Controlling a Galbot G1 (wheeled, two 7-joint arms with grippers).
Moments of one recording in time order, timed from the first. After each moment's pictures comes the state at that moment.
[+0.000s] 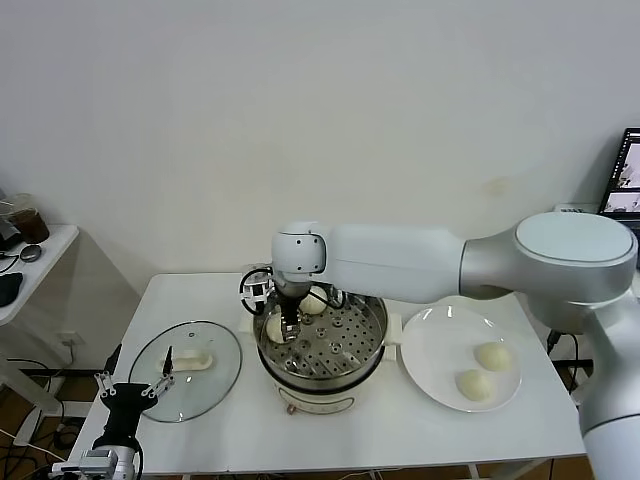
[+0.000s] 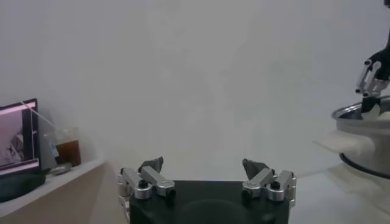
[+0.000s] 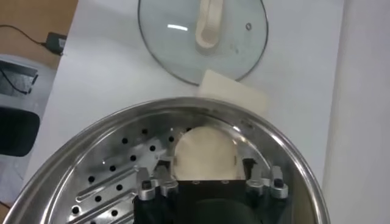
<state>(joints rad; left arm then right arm) 1.61 -1.25 -0.72 -1.91 -0.12 -0.23 -0.07 0.55 1.35 -1.34 1.33 0.54 -0.70 -0.88</state>
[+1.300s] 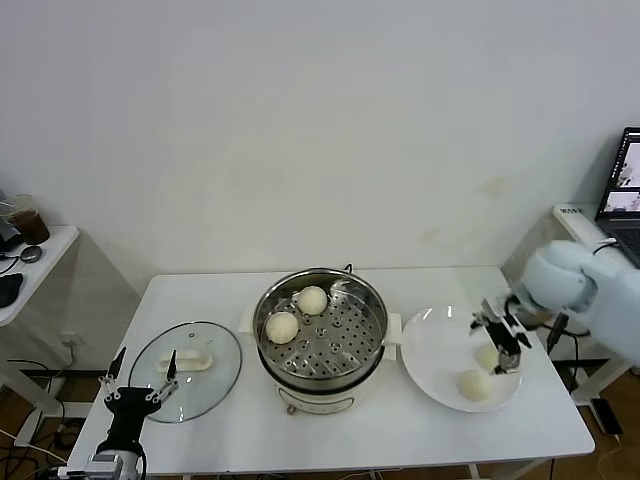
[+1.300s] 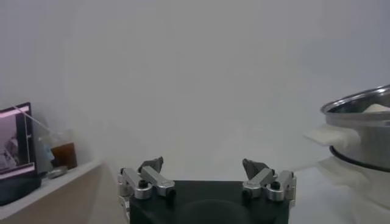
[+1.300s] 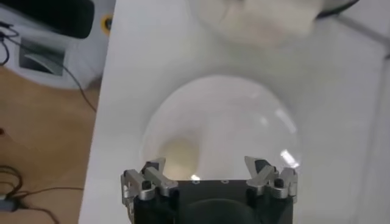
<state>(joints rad) 1.63 -1.27 -0.72 -1.92 -0.06 -0.22 -0.07 0.08 0.39 -0.88 1.63 -0.09 -0.27 -1.20</state>
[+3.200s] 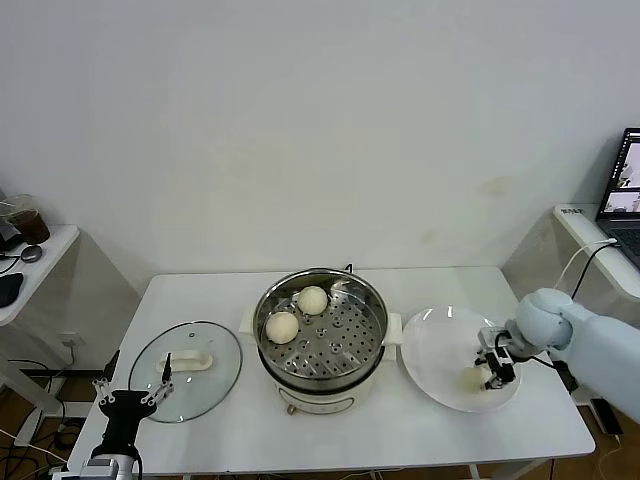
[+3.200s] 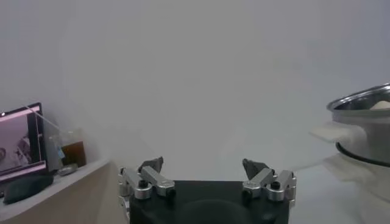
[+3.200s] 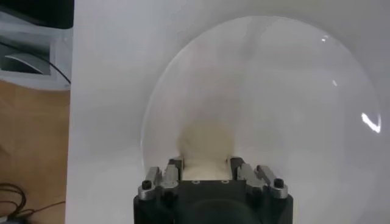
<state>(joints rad) 1.64 -1.28 -0.73 -1.93 -0.06 -0.23 -0.07 -0.13 0.49 -0.70 1.48 -0.14 -0.25 -1.15</state>
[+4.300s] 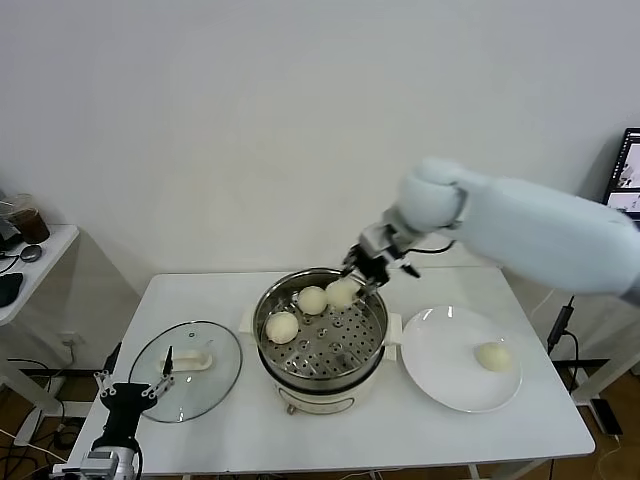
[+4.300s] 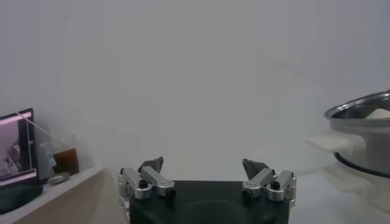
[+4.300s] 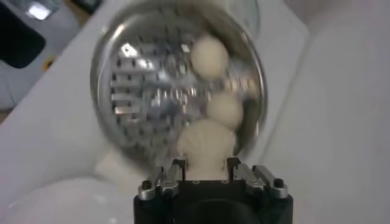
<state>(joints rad) 1.62 -1.26 -0.73 -1.93 -0.06 -0.22 -0.07 0.56 1.01 -1.19 1.50 0.19 0.00 -1.11</state>
